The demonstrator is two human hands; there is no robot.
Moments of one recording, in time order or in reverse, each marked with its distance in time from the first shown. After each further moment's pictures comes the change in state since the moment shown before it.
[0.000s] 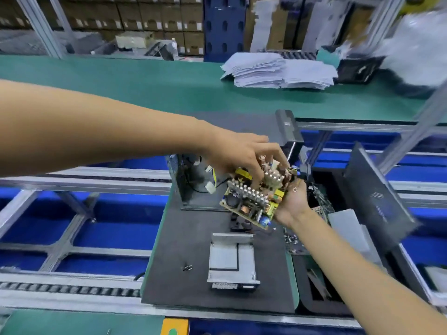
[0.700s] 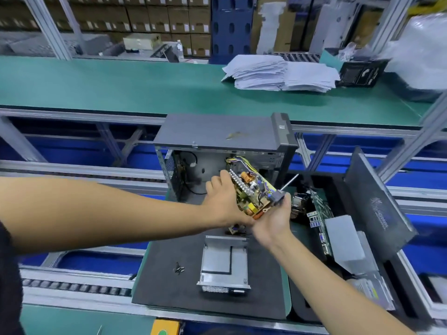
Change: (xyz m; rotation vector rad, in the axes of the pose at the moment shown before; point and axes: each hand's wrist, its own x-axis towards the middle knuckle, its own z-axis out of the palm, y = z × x) left_hand 0.073 0.094 0.100 -0.786 0.411 -1.528; right_hand -0.001 0.034 -0.028 -0.031 0.192 -0.026
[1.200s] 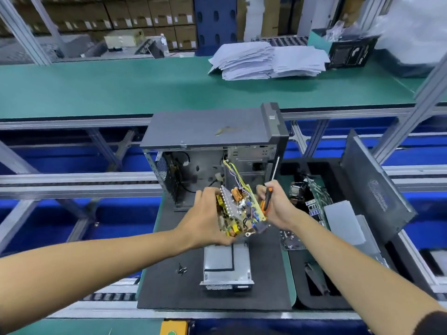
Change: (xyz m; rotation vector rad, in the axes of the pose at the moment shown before) left_hand -0.012 -0.065 0.023 -0.089 -0.015 0.267; right_hand 0.040 -0.035 -0.042 -0.434 -0.186 0.223
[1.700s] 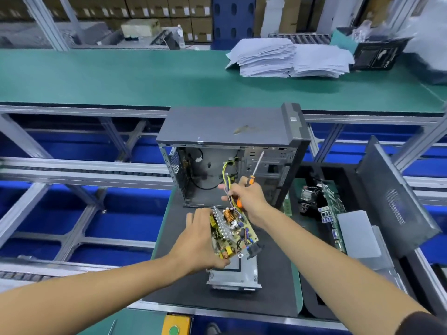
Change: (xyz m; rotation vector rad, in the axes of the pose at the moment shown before) left_hand -0.050 -0.034 0.014 0.102 0.009 -0.159; right_hand 0.046 0.017 0.089 -0.296 0.173 -0.149
